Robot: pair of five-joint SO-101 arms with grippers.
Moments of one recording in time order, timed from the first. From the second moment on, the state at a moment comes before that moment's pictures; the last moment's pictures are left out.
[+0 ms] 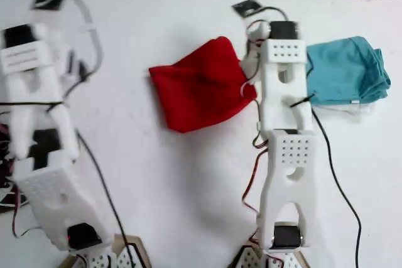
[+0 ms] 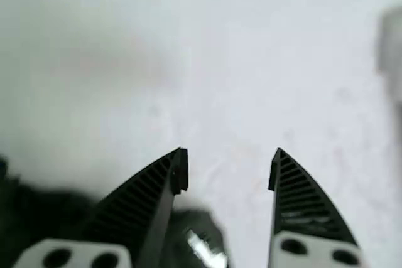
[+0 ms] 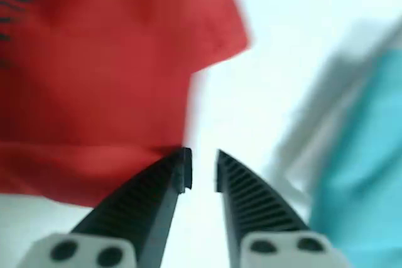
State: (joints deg) left arm -20.6 25.1 -30.5 85.7 -15.3; right arm -3.9 52.0 -65.9 100.0 26.1
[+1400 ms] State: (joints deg) left arm 0.9 43.1 -31.1 86.0 -7.5; right arm -13.5 64.7 -69.5 76.0 11.8
